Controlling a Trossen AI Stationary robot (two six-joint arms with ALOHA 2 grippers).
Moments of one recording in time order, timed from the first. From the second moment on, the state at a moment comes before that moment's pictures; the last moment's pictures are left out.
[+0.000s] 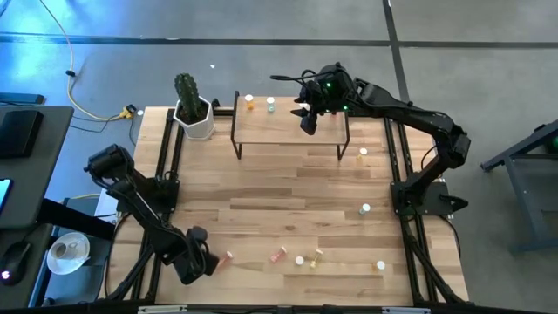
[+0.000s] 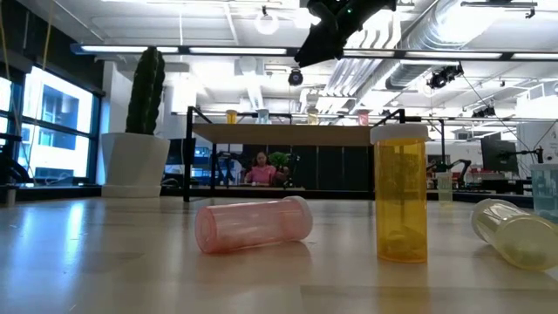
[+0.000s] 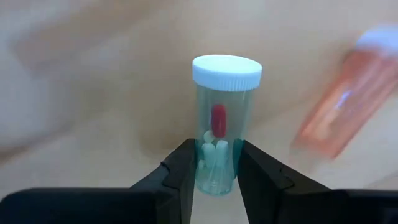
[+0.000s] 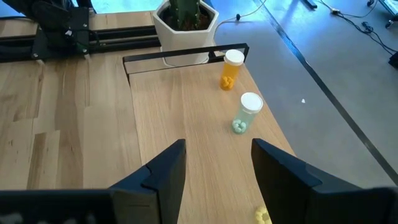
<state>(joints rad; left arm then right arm) -0.81 1.58 0.78 -0.59 -0.10 -2.06 -0.48 1.60 1.57 -0.56 -0.11 -0.21</state>
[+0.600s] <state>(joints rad) -0.62 1.34 0.78 -0.88 -0.84 -1.69 -0.45 1.60 1.57 -0.56 -0.27 -0.30</state>
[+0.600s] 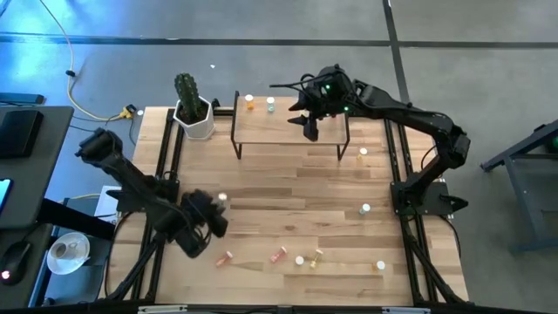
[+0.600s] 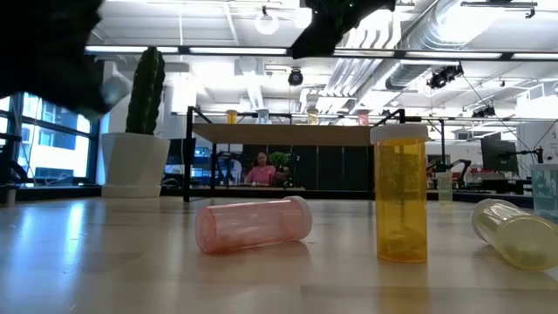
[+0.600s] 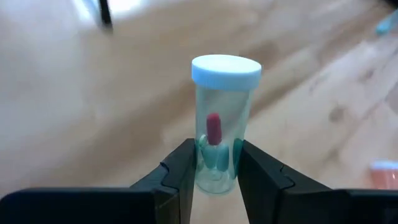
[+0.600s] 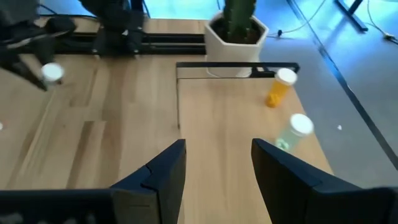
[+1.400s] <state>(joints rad) -0.09 1.04 0.78 -0.33 -0.55 -0.28 -0.32 1.60 1.57 -0.44 -0.52 -0.43</state>
